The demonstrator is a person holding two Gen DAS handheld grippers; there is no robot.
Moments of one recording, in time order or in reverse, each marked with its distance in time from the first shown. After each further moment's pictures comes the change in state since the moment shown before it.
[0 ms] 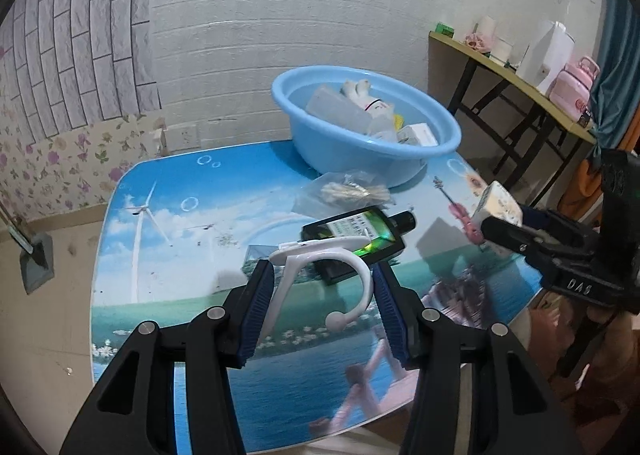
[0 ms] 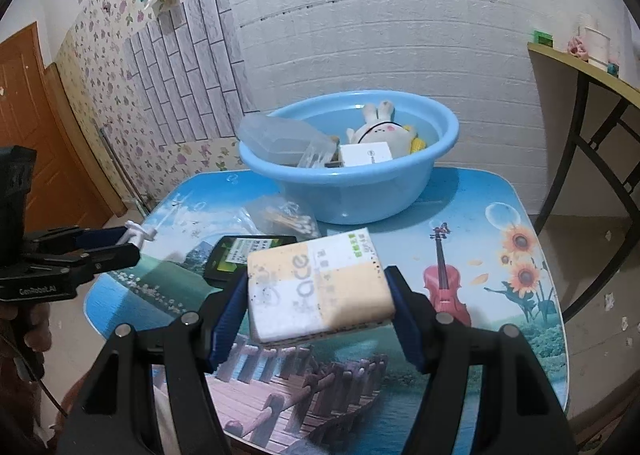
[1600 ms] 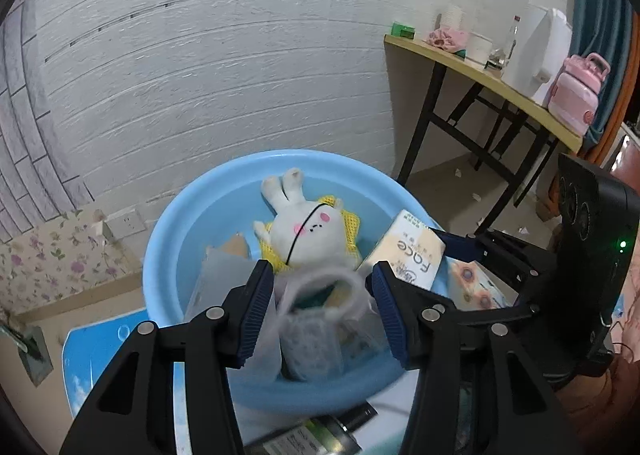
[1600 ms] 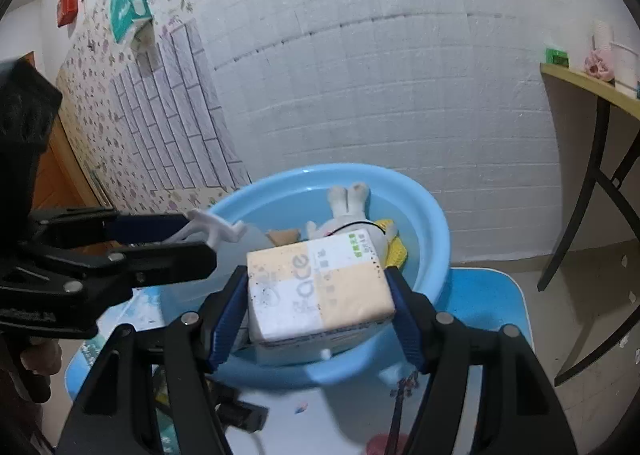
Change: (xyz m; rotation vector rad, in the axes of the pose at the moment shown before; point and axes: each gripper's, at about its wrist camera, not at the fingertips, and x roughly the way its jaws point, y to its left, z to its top) left arm 0.111 -0.083 0.165 0.192 -0.015 -0.059; right arm 0.078 -0.077 0.104 0.033 -0.083 0.024
